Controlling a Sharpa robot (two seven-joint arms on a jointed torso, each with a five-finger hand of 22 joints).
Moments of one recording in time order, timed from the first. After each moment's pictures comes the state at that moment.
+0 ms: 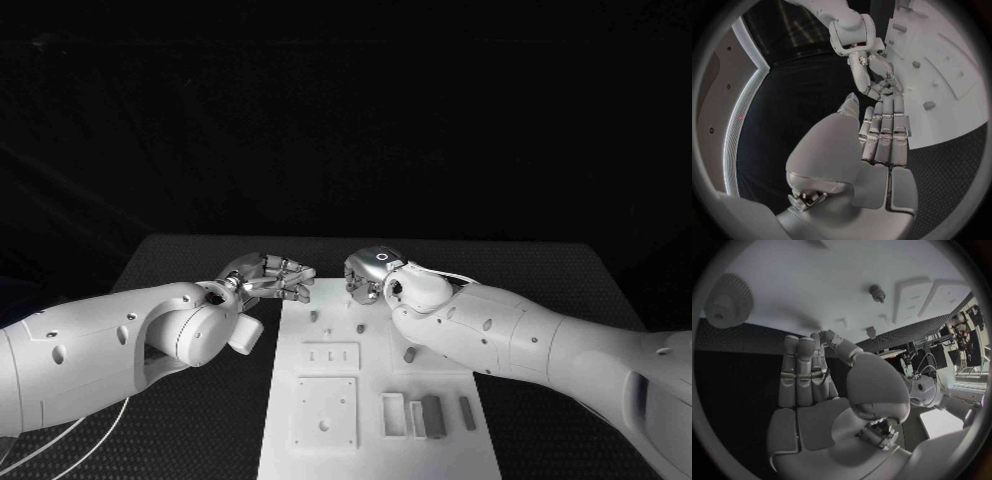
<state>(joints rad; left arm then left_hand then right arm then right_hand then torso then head) 1.33 -0.83 -0.19 1.48 -0.11 -0.29 0.14 1.58 -0.03 0.03 0.29 0.05 0.78 0.19 0.36 0.39 1.02 0.16 0.17 0.10 0.95 0.11 0.36 0.68 0.04 0.93 0.01 0.21 0.63 1.21 -0.28 -0.12 0.90 -1.73 -0.38 -0.16 1.14 -0.06 0.61 -0.30 0.05 0.93 0.14 0.33 0.54 1.25 0.06 0.20 0.27 1.28 -0.06 0.93 0.74 0.25 1.13 0.03 0.61 1.31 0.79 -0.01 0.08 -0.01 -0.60</state>
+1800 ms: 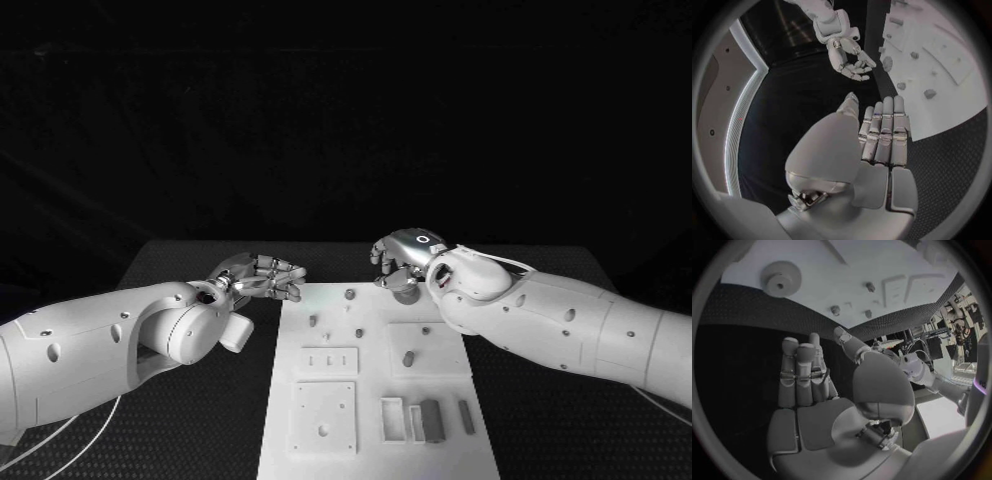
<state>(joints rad) 1.34 -0.85 -0.19 1.45 -0.11 -0.27 0.15 1.57 -0.04 0.03 0.29 0.05 0.79 0.19 0.36 0.39 1.02 0.17 0.17 0.10 0.95 0.11 0.35 0.69 0.03 0.93 0.01 0.21 0.63 1.29 -0.55 -0.09 1.20 -1.69 -0.38 -0.13 1.06 -0.19 0.61 -0.26 0.05 0.88 0.17 0.28 0.51 1.28 0.05 0.21 0.32 1.29 -0.05 1.04 0.79 0.24 1.16 0.01 0.70 1.31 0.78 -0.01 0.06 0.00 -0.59</state>
